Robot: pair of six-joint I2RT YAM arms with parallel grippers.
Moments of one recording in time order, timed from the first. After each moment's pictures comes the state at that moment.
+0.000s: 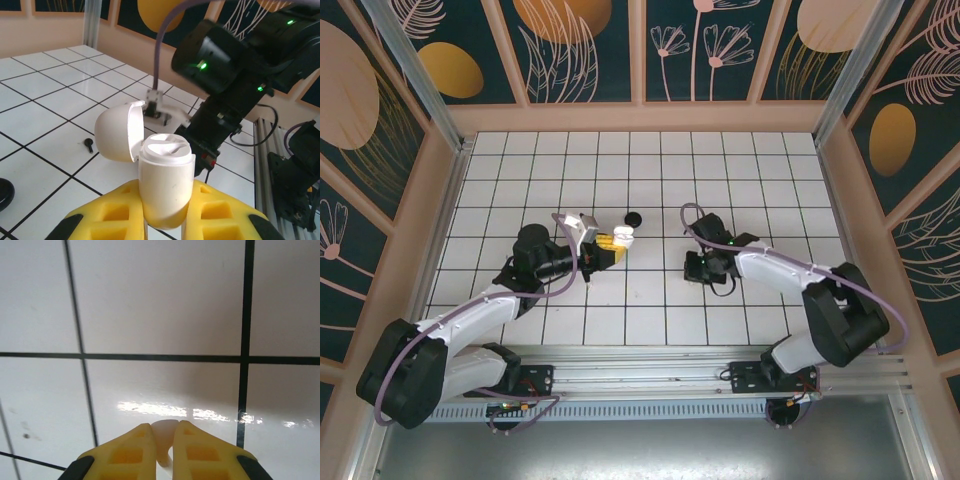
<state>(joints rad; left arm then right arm) -0.50 1.16 0.45 0.54 0.73 -0.19 0.59 1.43 0.79 -0.53 -0.13 0.66</state>
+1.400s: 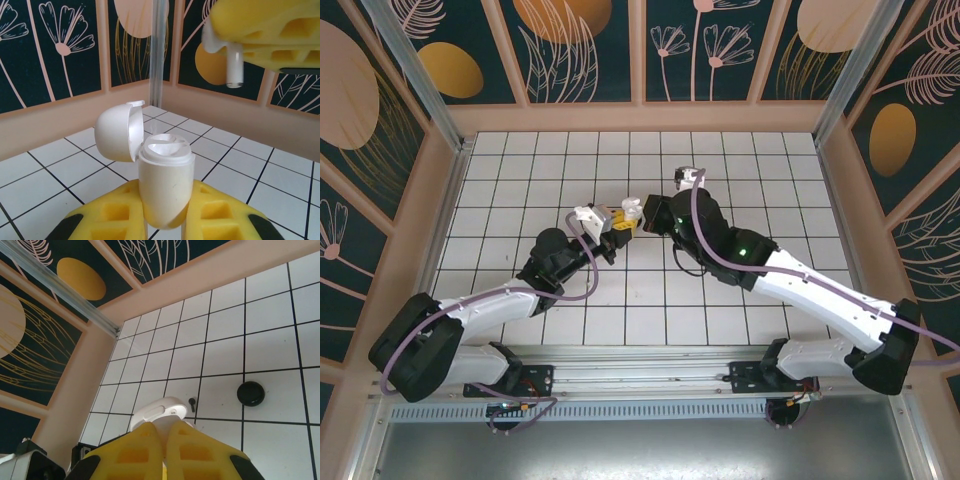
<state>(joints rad) -0.68 1.30 0.51 0.85 0.26 -0.09 0.98 1.23 1.18 -0.33 0.38 0.82</state>
